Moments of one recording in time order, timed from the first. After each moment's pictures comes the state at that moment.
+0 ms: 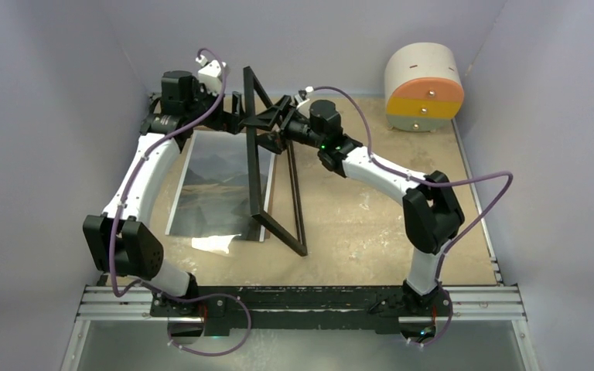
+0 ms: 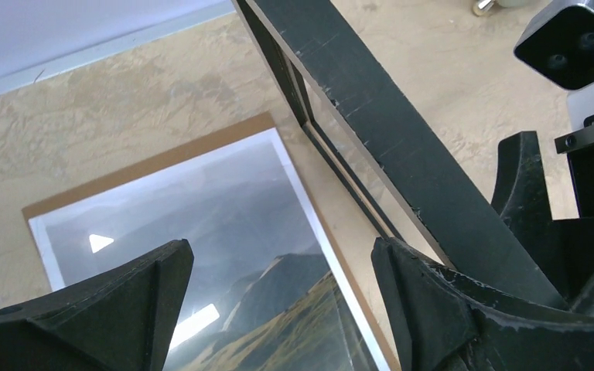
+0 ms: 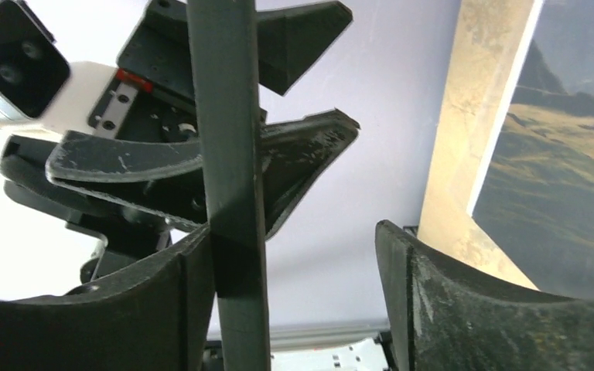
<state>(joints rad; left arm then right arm) -0.12 1.52 1.50 -0.49 0.41 0.04 0.67 1.86 1.45 0.33 -0.47 1.48</state>
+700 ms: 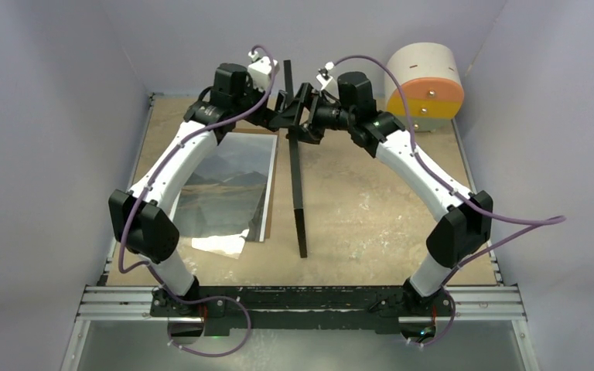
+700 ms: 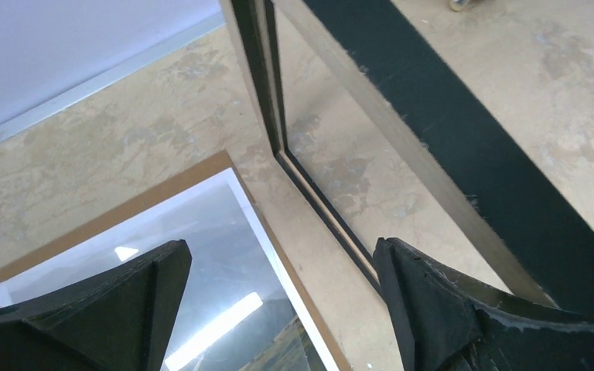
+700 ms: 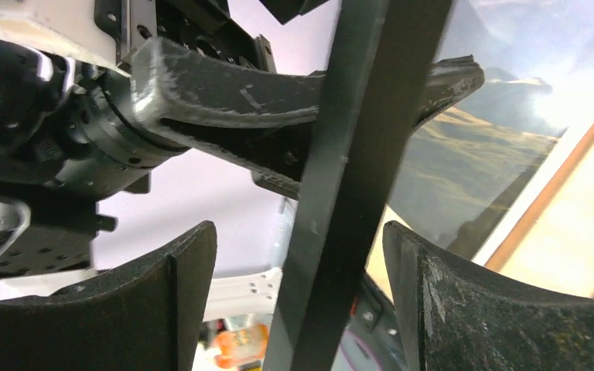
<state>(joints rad) -0.38 1.69 1.69 -0.50 0.21 0.03 0.54 1.66 1.60 -0.29 -0.59 1.00</state>
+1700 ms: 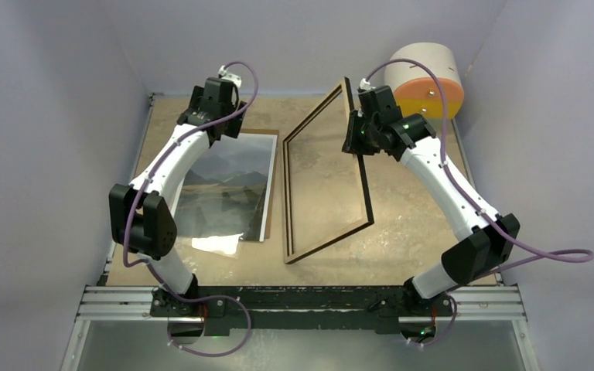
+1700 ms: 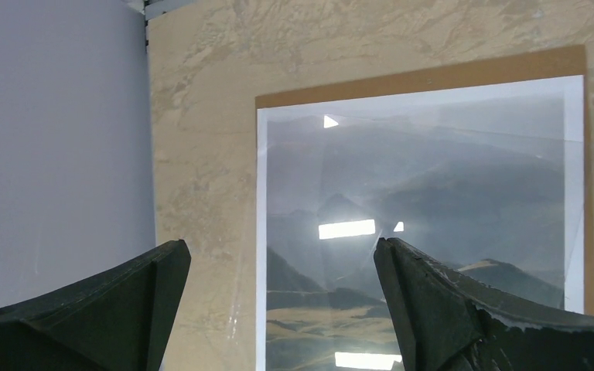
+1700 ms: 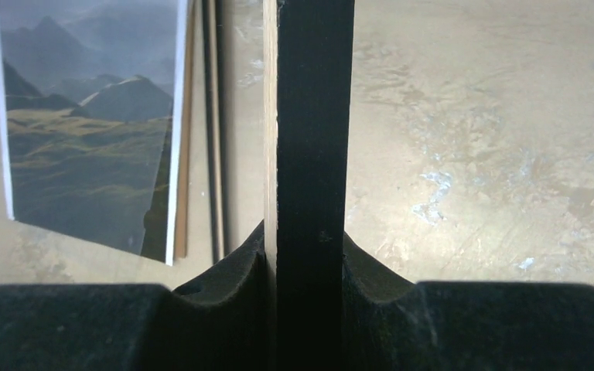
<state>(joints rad) -0.28 1.71 1.56 -0.54 -0.46 0.17 0.47 1.54 1.65 -0.95 0.05 0.46</state>
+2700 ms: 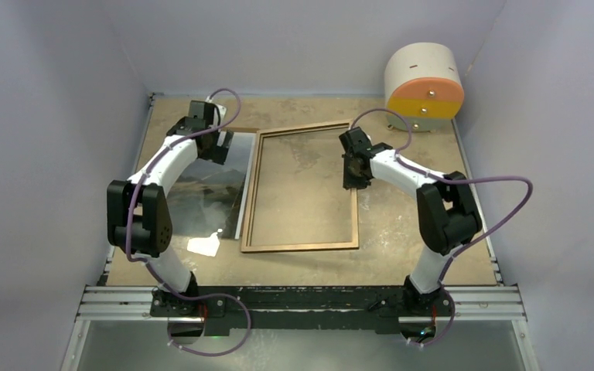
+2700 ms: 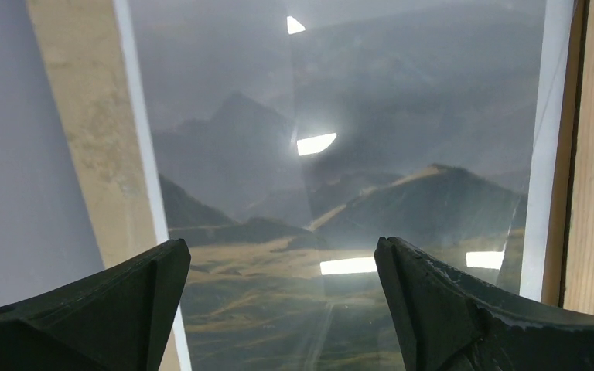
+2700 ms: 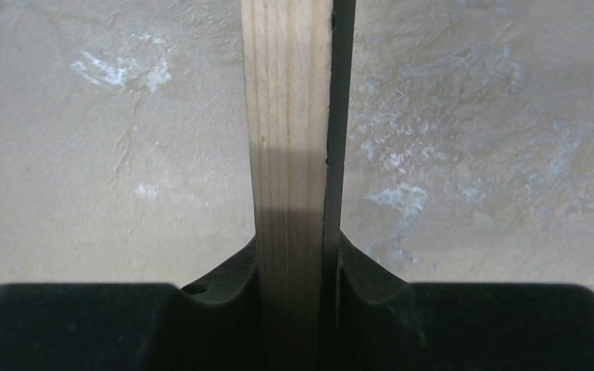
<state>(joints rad) -0.14 1.71 1.35 -0.55 -0.27 0.18 0.44 1.76 1.22 -0.62 0.16 0.46</state>
